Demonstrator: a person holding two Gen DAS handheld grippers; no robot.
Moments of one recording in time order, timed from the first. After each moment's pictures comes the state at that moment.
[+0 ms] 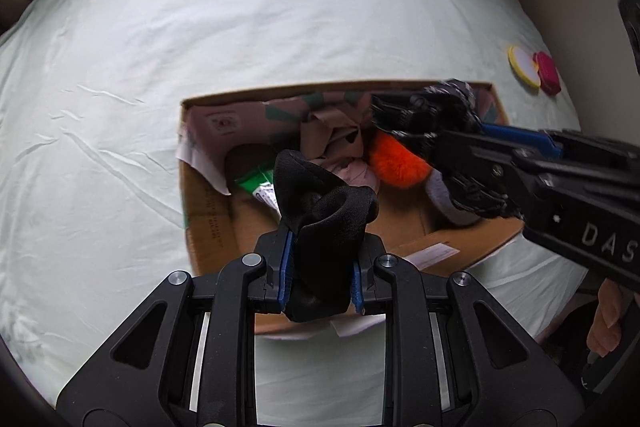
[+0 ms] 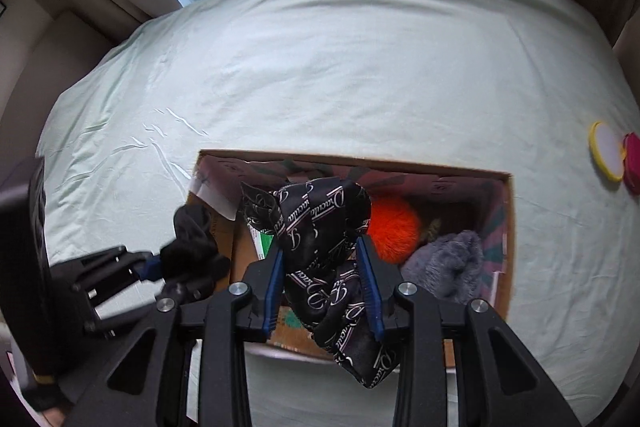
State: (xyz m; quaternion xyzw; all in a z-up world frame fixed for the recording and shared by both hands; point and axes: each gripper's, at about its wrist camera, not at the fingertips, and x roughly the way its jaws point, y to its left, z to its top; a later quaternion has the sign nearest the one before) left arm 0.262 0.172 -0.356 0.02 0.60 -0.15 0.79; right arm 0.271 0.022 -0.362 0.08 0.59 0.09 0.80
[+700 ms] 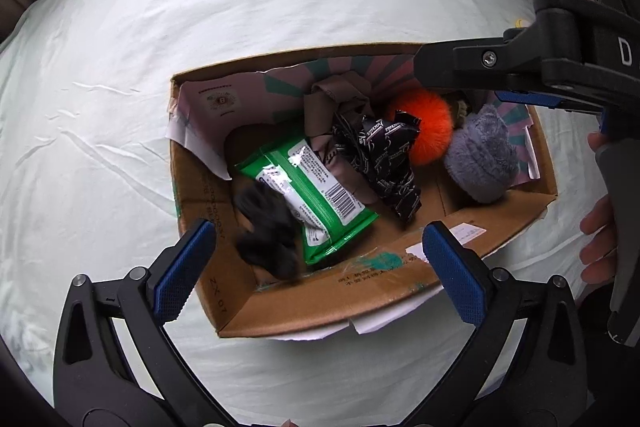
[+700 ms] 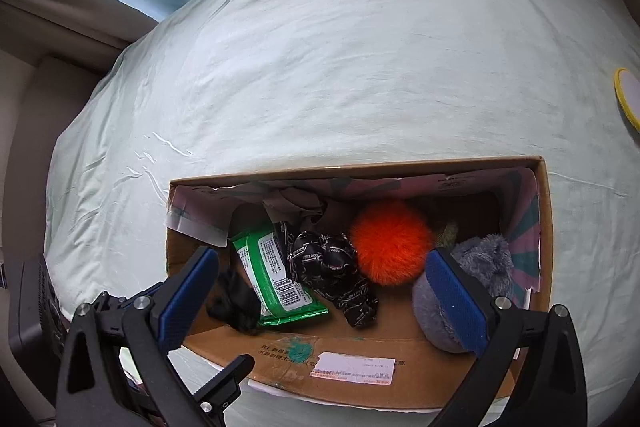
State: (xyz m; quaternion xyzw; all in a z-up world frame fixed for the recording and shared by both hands) left arm 0.261 0.164 -0.390 0.06 0.61 -0.15 0.78; right arm 0.296 -0.005 -0.393 0.17 0.61 0.09 0.77
